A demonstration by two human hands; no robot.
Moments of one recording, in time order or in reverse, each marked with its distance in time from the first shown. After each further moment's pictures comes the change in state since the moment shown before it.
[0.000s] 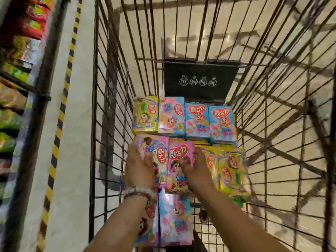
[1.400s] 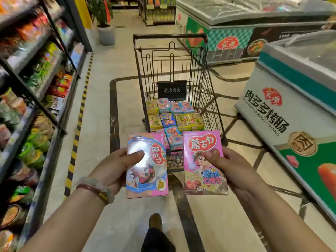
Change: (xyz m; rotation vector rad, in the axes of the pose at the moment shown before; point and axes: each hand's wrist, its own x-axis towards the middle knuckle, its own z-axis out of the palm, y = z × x) left_hand -0.366 -0.132 -0.397 -0.667 -0.847 0.001; right_hand -0.585 0.081 0.013 0.562 0.057 -0.321
